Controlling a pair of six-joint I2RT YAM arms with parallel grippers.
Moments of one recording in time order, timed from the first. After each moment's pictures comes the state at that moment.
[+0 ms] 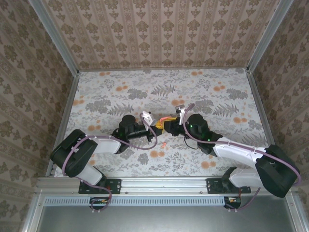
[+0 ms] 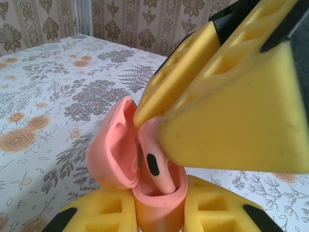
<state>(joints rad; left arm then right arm) -0.72 1.52 0.45 0.88 0.59 -0.03 0.71 1.24 0.53 0.43 -0.16 0.52</state>
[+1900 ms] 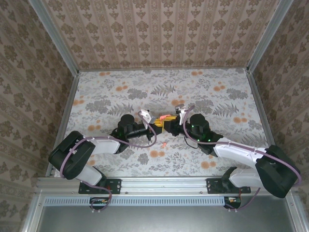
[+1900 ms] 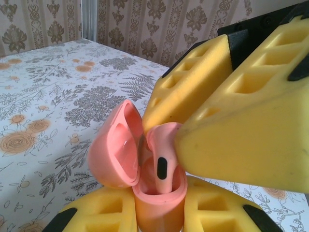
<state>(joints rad) -0.72 1.48 0.46 0.88 0.58 -0.12 0.70 1.24 0.52 0.49 -0.19 0.42</state>
